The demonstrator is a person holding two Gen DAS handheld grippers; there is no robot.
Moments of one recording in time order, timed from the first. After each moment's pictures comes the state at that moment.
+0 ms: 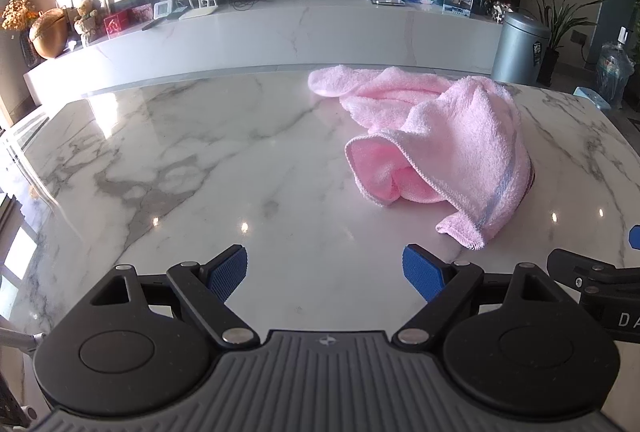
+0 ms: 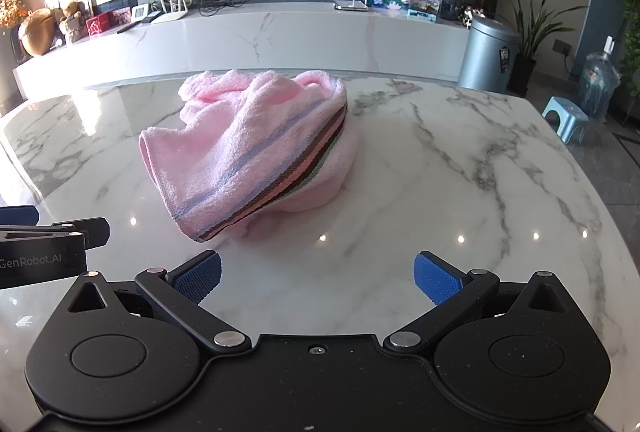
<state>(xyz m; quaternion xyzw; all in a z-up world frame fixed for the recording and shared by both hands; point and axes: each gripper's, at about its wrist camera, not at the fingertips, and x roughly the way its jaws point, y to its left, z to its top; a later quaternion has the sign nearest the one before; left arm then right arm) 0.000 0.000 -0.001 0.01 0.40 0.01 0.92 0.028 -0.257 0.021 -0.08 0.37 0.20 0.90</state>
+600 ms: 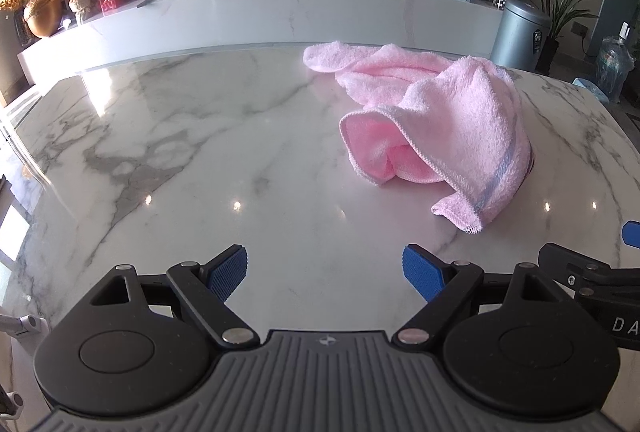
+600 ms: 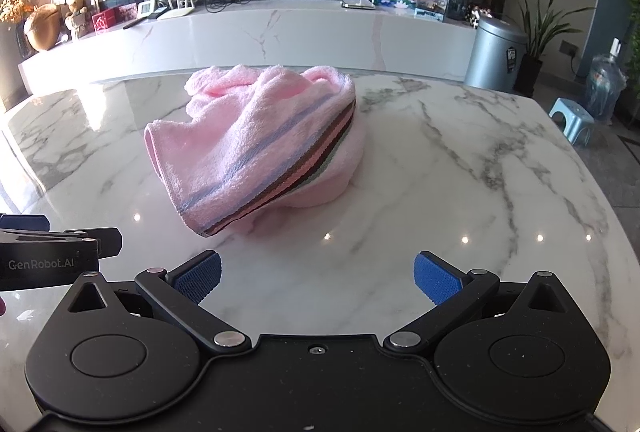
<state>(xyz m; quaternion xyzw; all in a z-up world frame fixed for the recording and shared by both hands) 0.003 -0.001 -0.008 -0.01 0.43 0.00 0.90 0.027 -0.254 0.018 -0.09 0.37 0.21 0.90</state>
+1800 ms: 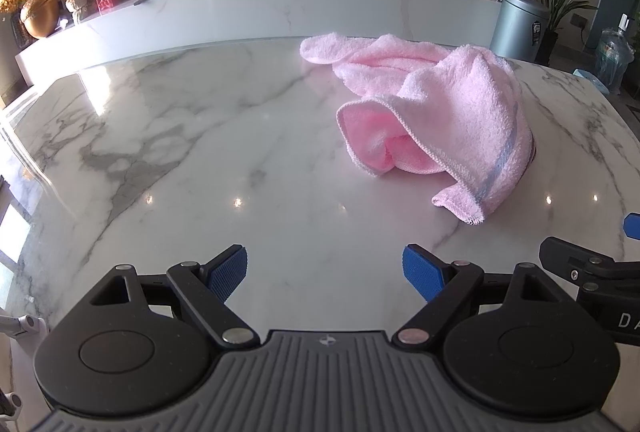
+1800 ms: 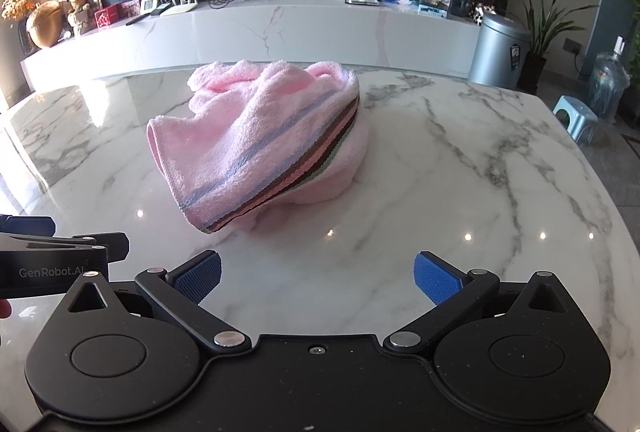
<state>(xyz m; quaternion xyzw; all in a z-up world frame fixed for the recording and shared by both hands) 0.004 -0.004 -0.012 0.00 0.44 0.00 0.90 0.026 -0.252 0.016 -0.09 0.38 0.21 0.90</state>
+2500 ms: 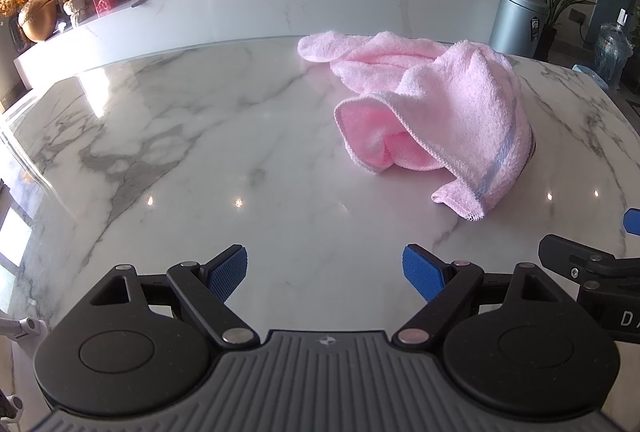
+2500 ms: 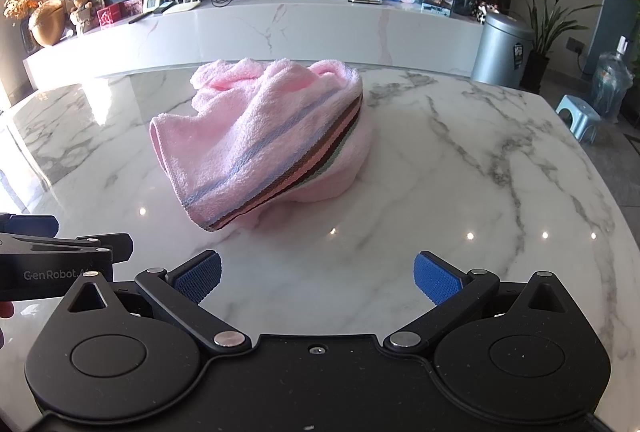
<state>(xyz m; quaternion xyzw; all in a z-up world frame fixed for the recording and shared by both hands) 0.003 -0.003 -0.015 0.01 0.44 0.00 0.90 0.026 -0.249 0.015 -0.09 0.38 0.21 0.89</state>
